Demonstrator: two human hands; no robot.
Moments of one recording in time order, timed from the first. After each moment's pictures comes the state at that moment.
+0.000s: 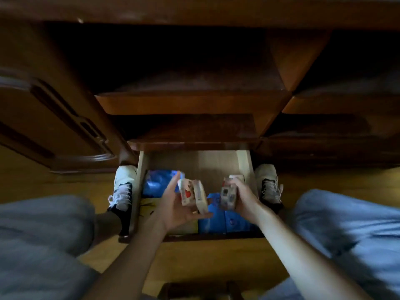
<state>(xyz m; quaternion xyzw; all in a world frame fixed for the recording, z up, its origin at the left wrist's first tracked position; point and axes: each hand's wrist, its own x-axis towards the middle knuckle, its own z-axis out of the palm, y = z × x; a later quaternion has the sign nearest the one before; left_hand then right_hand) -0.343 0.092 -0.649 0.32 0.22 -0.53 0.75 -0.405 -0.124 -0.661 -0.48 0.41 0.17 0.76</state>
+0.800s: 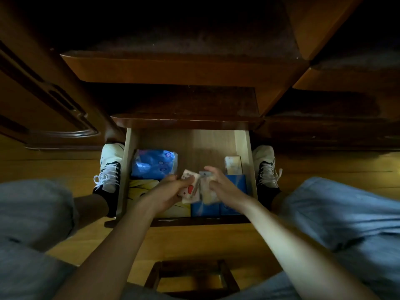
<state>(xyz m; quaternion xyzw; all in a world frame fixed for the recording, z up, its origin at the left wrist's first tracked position) -0.333 0.087 -0.693 0.57 0.16 -0.52 0.62 -0.412 -0.104 -0.677 -0.74 0.19 0.26 0.59</state>
